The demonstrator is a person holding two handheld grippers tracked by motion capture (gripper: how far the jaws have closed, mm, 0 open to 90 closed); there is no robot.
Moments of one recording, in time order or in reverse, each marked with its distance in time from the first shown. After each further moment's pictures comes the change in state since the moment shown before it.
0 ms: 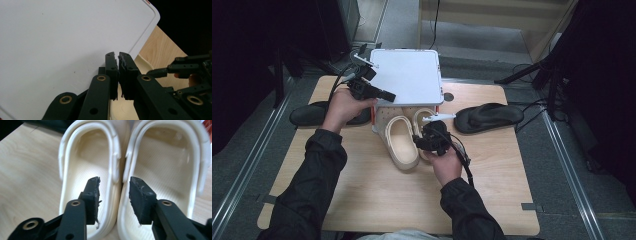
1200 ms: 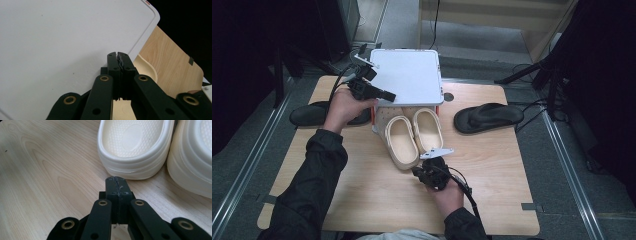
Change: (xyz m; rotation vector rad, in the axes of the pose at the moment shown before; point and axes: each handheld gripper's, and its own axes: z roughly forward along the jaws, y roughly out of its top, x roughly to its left) left arm -0.002 0.000 0.001 -0.009 0.003 0.007; right arm 0.022 -0.085 0.000 0.074 0.168 -0.058
